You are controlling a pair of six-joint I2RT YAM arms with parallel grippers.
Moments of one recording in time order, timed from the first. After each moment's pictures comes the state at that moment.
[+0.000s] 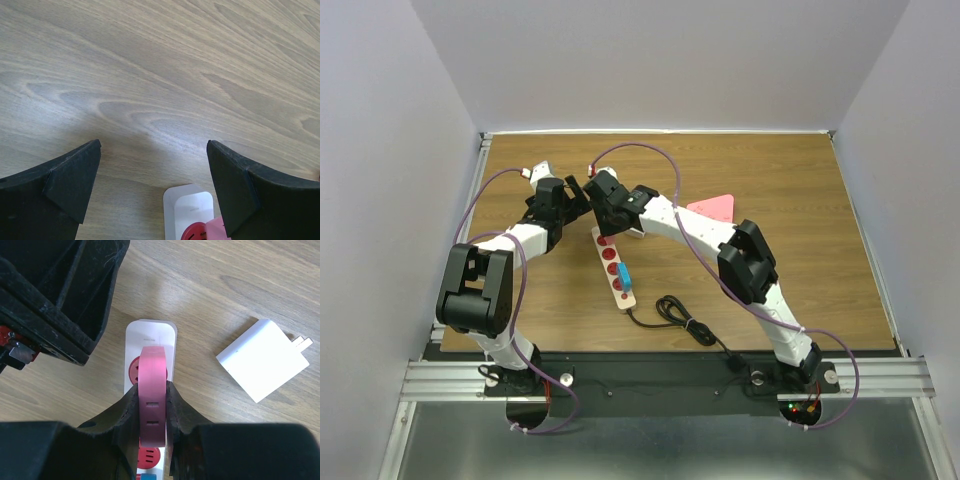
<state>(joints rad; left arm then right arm) -0.21 1.61 0.84 0.20 -0.18 -0.58 0.90 2.30 2.08 -0.69 0.24 0.44</state>
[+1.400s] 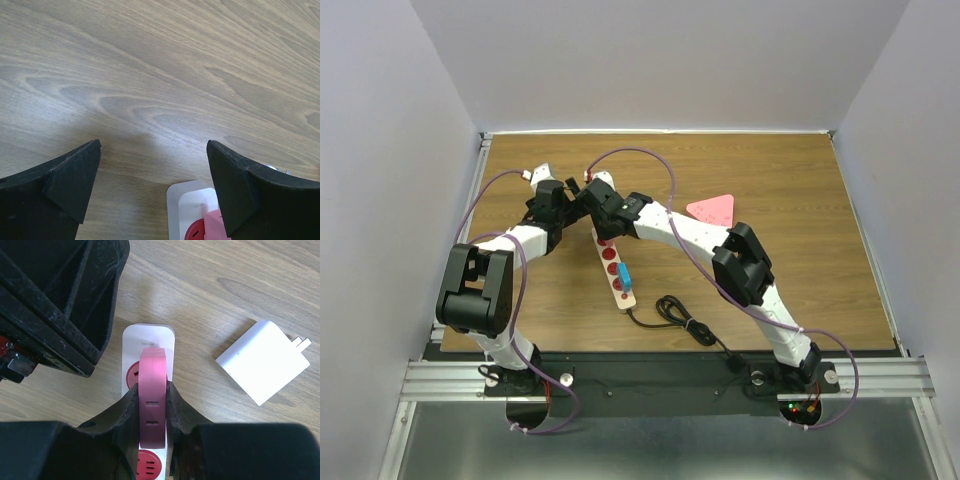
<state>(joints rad) -0.20 1.61 0.83 0.21 -0.16 -0.58 0.93 2.32 2.06 -0.66 0.32 0.44</state>
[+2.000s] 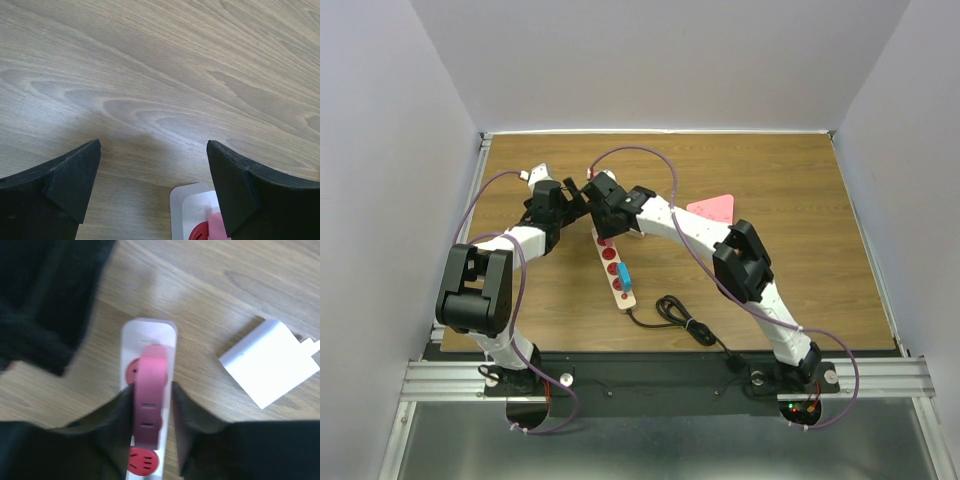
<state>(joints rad) -0.19 1.61 0.82 0.23 -0.15 -0.57 0.90 2.33 2.11 -0.71 0.23 0.44</state>
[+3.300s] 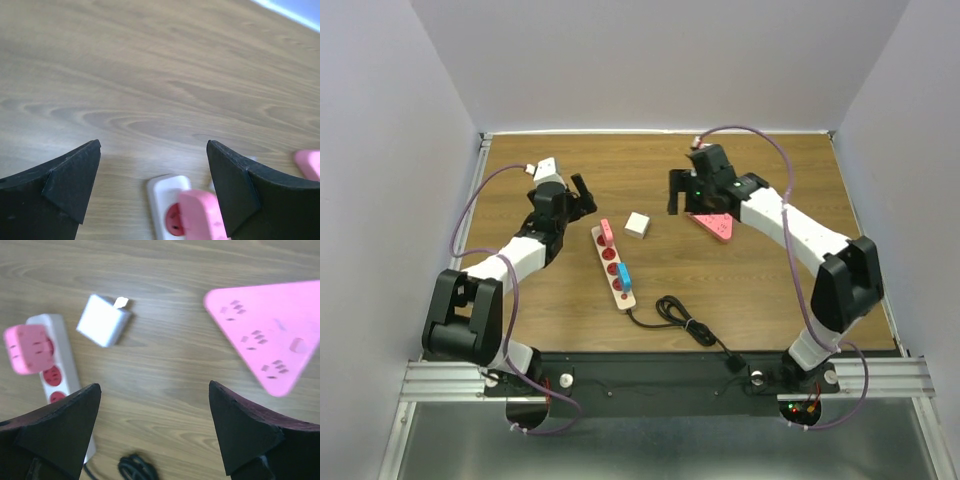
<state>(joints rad) -0.25 1.46 0.76 0.27 -0.19 -0.48 0.58 1.71 1.47 -0.57 0.12 0.45</state>
